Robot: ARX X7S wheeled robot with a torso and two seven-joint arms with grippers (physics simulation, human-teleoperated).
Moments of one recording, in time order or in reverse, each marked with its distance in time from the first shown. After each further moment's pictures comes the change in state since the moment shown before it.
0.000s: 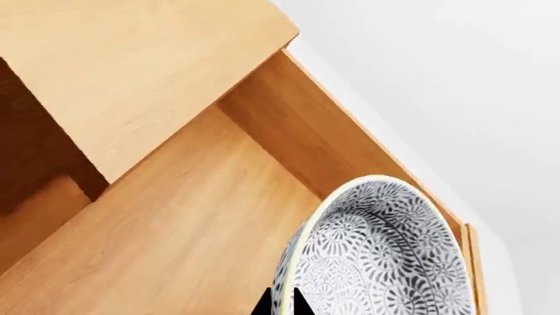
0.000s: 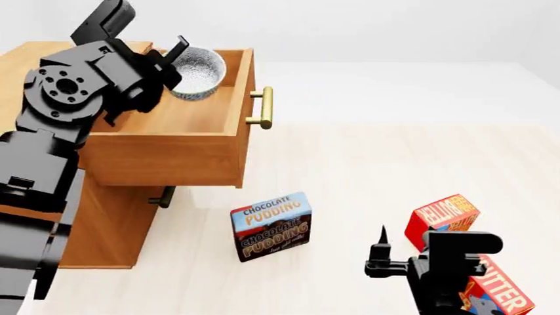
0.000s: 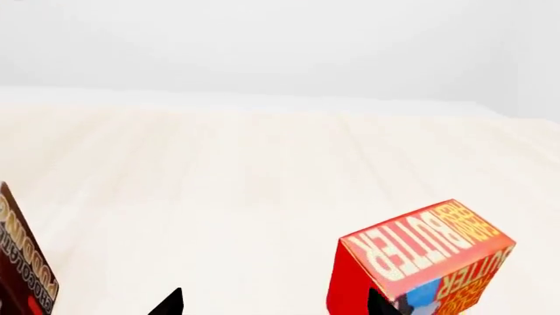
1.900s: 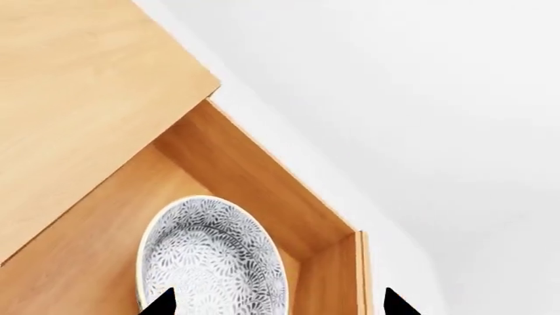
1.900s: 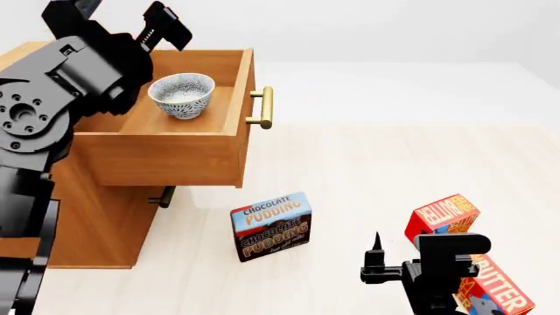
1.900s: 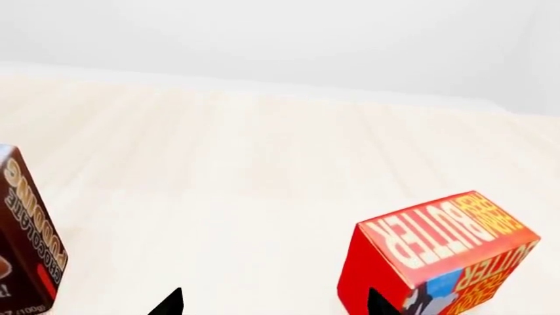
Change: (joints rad) left arm 0.173 -0.132 -0.132 0.514 -0.065 0.032 -0.121; right arm 0.006 0.027 -0.055 0.035 0.001 -0.009 0.001
